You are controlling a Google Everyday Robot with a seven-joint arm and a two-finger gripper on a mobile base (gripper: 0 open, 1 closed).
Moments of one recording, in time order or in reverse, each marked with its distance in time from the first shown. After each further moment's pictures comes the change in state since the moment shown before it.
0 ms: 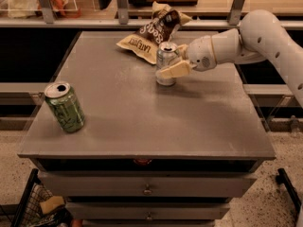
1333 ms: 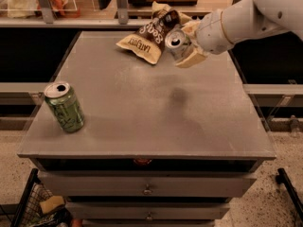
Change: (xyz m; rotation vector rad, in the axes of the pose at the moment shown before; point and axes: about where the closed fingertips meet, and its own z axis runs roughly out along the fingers) arm -0.036 0.001 -0.058 0.192 0.323 -0.516
